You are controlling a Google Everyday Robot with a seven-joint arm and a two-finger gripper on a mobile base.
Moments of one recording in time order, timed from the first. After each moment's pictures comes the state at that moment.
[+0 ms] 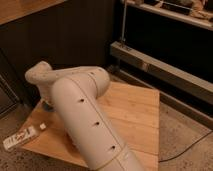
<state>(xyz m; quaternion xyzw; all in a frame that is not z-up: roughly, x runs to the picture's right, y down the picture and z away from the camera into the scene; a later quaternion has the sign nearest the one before) -0.323 0.076 0.880 -0.30 0.19 0.52 0.77</state>
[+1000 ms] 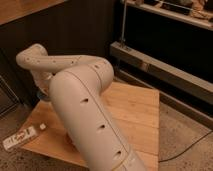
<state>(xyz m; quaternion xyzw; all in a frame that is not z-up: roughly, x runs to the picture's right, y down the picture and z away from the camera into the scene) -0.321 0.007 0.802 -0.27 0.19 0.54 0.78</state>
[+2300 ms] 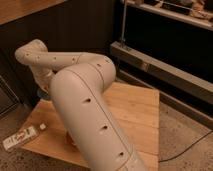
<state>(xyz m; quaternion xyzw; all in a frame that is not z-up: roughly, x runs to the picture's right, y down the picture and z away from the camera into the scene) -0.306 0.007 0.801 -0.28 0.20 0.55 0.76</state>
